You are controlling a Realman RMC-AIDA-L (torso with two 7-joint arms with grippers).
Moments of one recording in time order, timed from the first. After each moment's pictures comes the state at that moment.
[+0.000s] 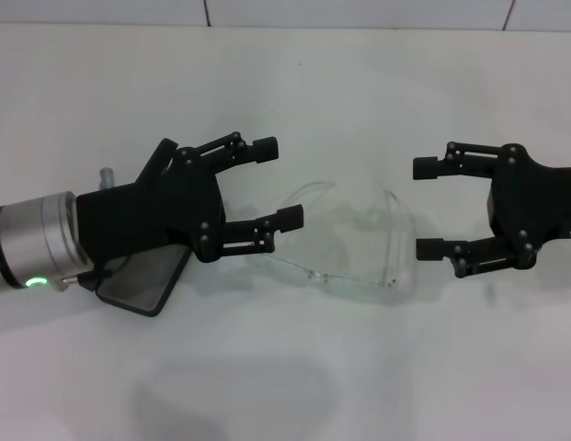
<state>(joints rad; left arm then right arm) -0.46 -2.03 1.04 0.42 1.45 1.69 -0.97 0.60 1.89 -1.25 -0.48 -1.41 -1.70 1.02</state>
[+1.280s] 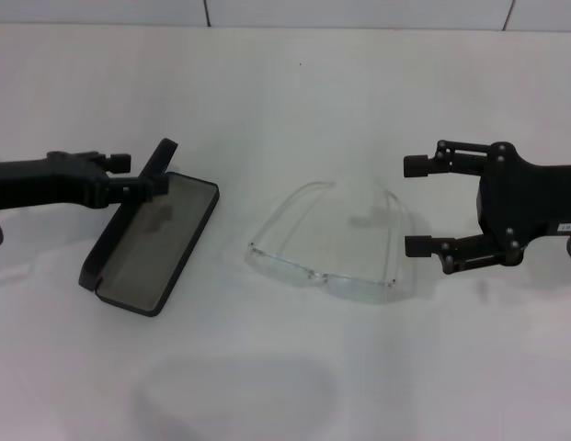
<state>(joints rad) -0.39 -2.02 0.82 0.91 2.02 1.42 -1.84 0.59 1.90 -1.25 -0.50 -1.42 -1.67 1.01</state>
